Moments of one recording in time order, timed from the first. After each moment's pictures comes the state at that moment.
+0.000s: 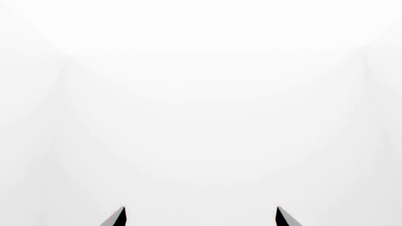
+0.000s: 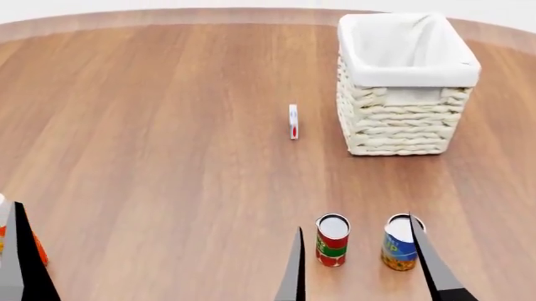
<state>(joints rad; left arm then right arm) 0.12 -0.20 0.09 0.75 -0.06 -0.01 -0.21 -0.09 0.24 -0.20 -0.87 -0.11 0.34 0.16</state>
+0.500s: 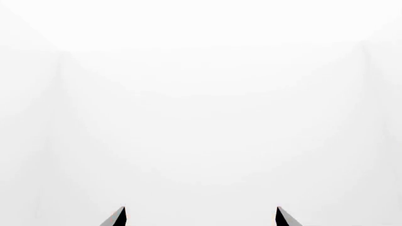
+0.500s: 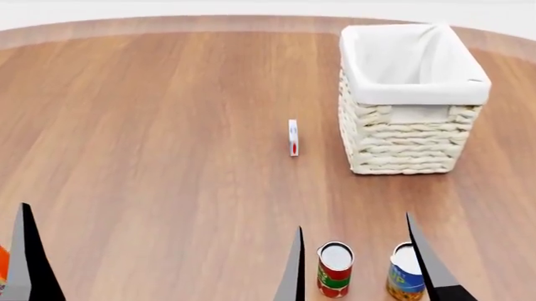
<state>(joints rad) 0.11 -0.22 0.11 0.73 -0.06 -0.01 -0.22 -0.08 0.25 -0.21 -0.84 -0.08 0.33 0.18</state>
